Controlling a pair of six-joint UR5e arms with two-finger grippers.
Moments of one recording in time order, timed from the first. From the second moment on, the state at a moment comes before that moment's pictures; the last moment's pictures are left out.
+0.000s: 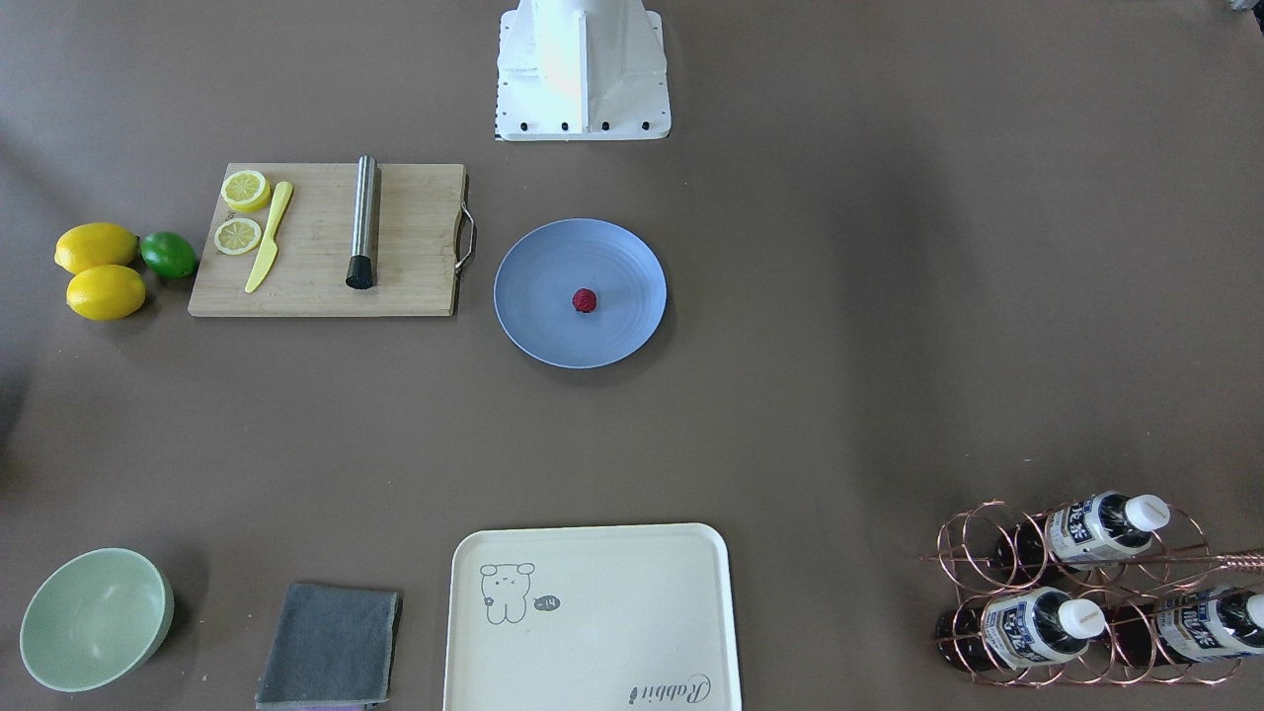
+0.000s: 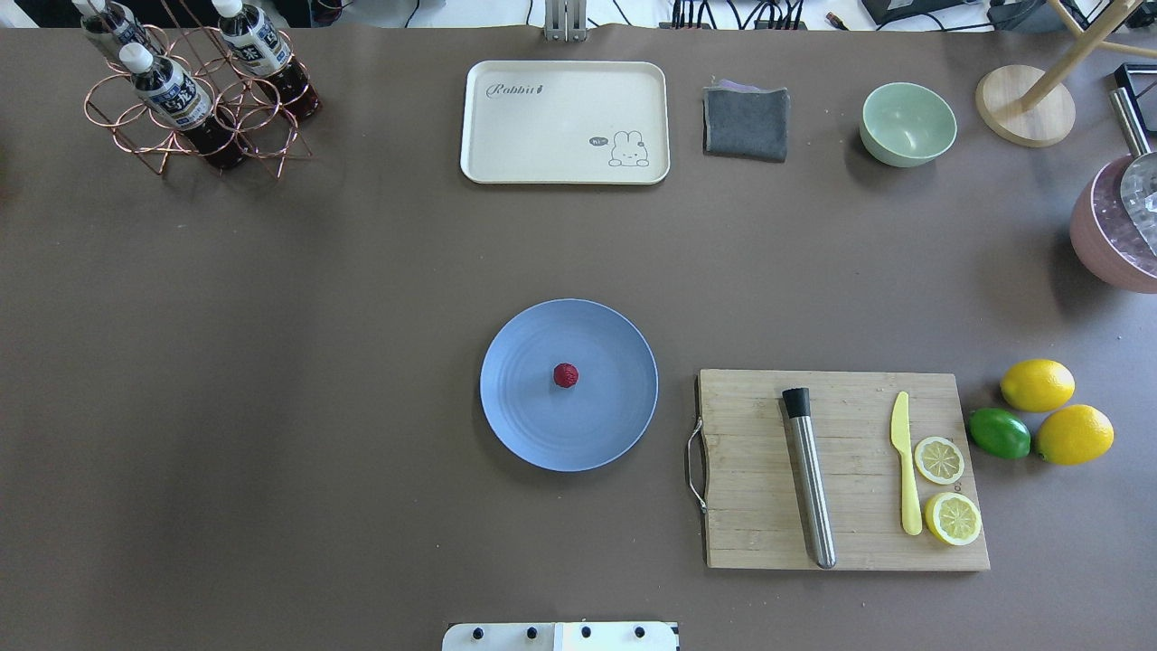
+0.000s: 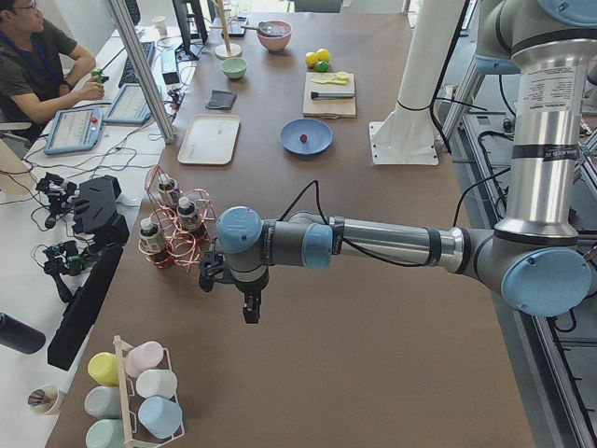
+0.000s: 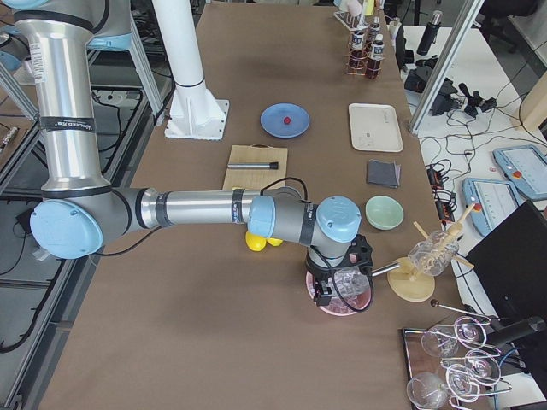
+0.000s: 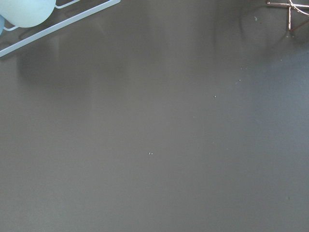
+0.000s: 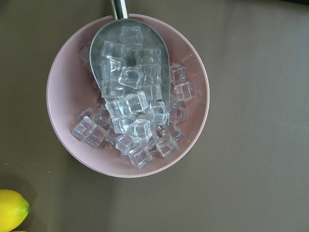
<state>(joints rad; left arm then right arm) -1.56 -1.57 -1.67 -1.50 -2.38 -0.05 1.65 -1.50 1.59 -1.76 2.33 -0.28</state>
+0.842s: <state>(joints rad) -1.57 -1.56 -1.67 -1.48 -2.38 -0.05 1.65 -1.50 1.58 -1.76 2.33 -0.28</state>
